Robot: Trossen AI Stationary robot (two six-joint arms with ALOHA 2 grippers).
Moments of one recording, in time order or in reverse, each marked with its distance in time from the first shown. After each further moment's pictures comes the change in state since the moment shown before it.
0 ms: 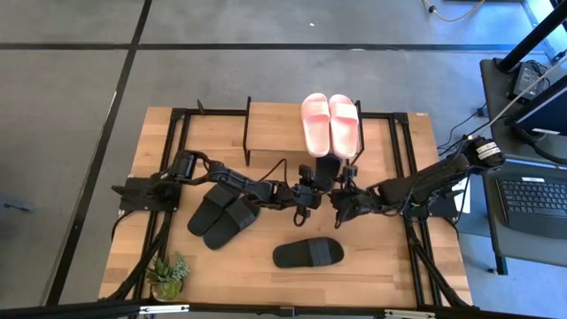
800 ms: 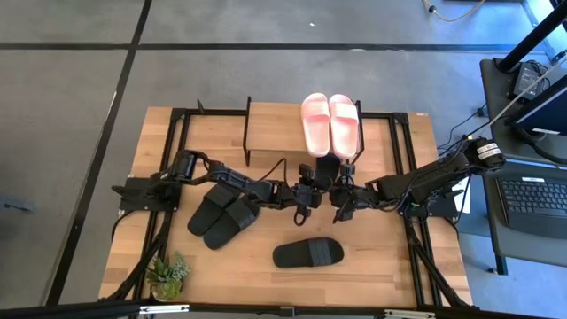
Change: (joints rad) left arm 0.000 0.000 0.000 0.006 -0.007 0.000; right arm -0.065 0.000 0.000 -0.002 -0.113 -0.021
